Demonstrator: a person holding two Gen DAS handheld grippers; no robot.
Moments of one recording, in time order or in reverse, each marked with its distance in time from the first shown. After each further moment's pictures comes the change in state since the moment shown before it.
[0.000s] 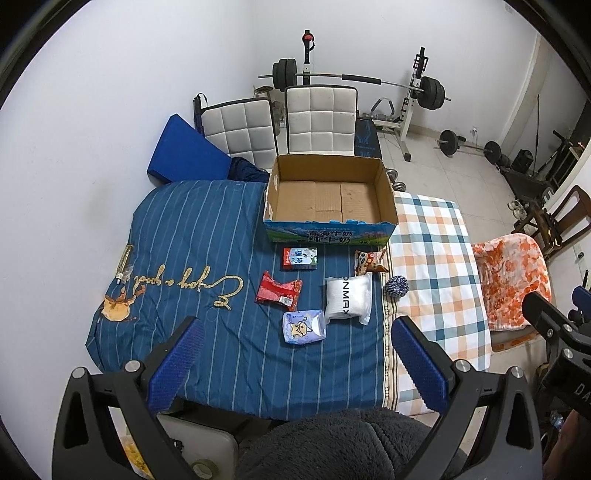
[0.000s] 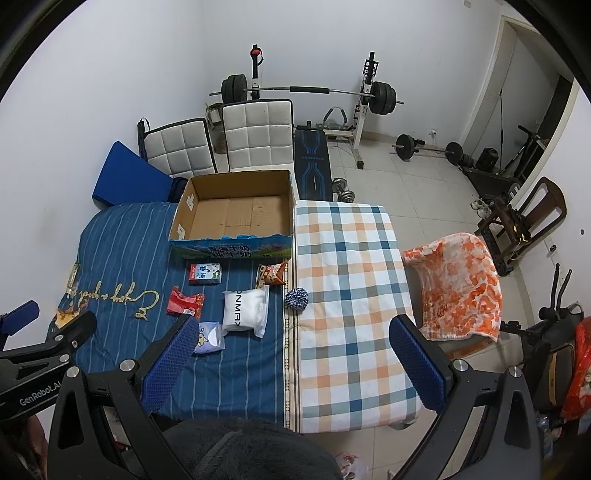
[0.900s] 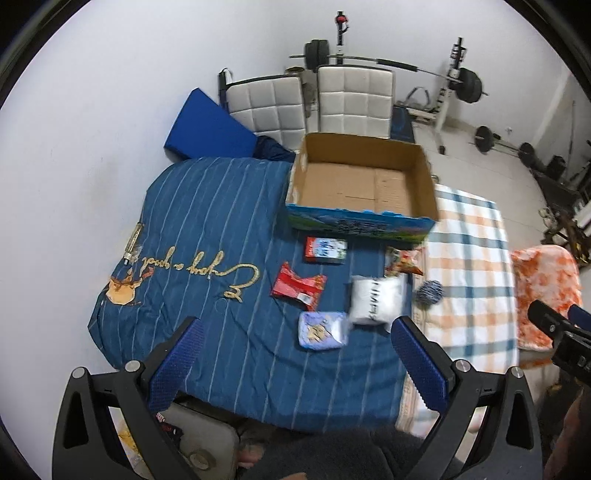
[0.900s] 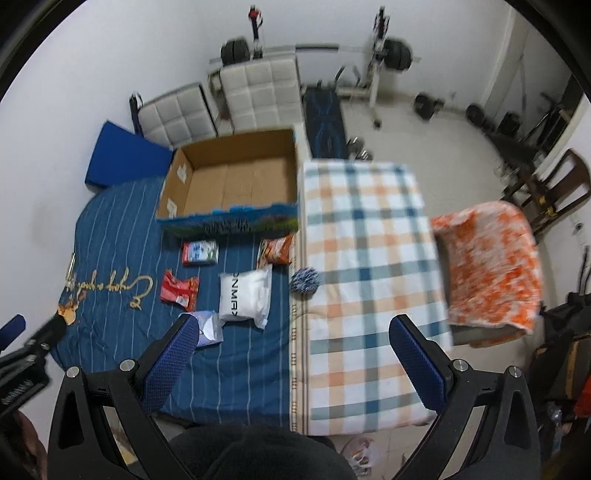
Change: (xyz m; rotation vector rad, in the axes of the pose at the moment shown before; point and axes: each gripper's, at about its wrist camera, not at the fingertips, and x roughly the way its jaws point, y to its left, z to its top) left arm 0.088 0.010 0.011 -0.078 0.075 0.130; right arm 0.121 -0.029 0.015 0.034 0.168 0.092
